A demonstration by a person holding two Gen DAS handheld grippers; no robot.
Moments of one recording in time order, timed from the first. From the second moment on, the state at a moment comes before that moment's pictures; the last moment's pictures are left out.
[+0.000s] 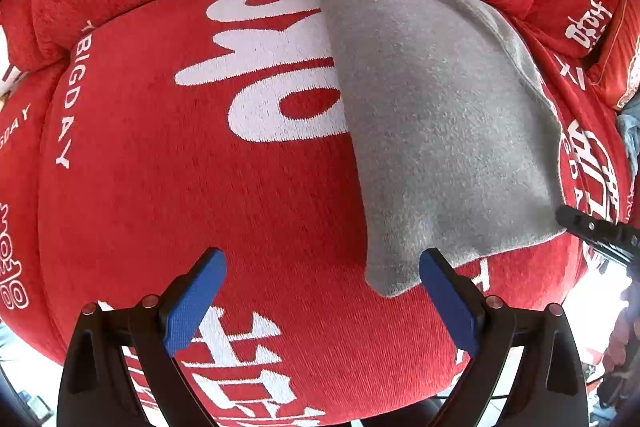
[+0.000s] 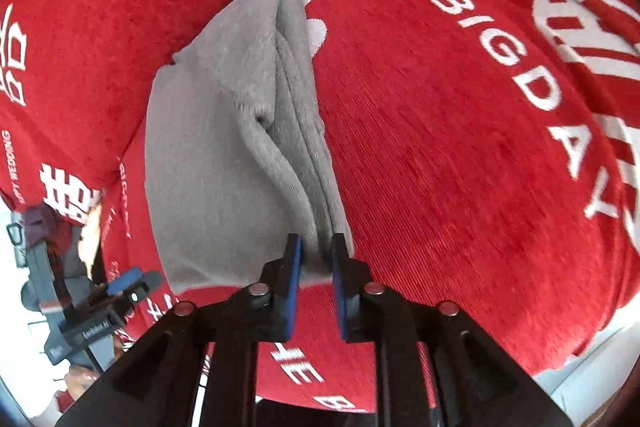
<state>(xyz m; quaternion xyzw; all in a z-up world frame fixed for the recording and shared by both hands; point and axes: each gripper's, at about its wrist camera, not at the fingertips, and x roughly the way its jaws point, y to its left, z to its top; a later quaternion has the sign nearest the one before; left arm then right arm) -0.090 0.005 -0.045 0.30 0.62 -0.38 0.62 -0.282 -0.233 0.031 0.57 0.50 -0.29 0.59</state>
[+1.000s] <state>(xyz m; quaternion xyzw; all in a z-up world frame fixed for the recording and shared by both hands) -0.092 -0.023 -0.050 0.28 0.64 -0.36 0.62 -0.261 -0.265 0.040 0.56 0.51 -0.26 0.60</state>
